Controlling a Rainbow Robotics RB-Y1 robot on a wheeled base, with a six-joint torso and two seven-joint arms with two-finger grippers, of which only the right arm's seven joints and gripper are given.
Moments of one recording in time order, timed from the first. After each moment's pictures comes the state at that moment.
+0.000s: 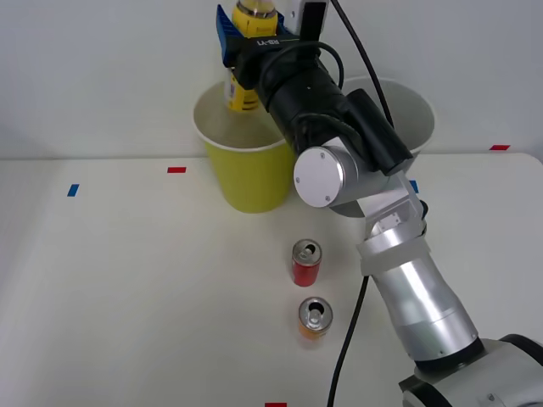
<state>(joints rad) -0.64 0.02 0.21 -1.50 -0.62 0.08 1.85</state>
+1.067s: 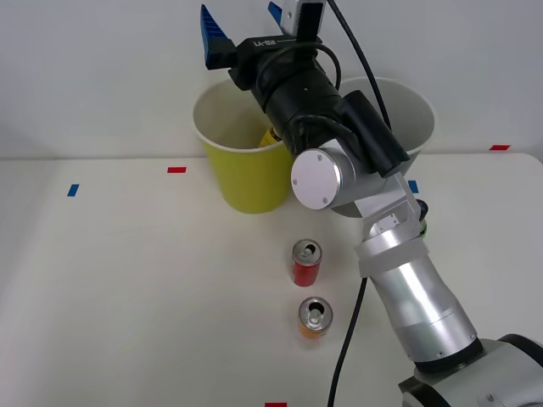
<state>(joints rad) -0.64 0.02 0.23 -1.50 -0.63 0.07 1.85</state>
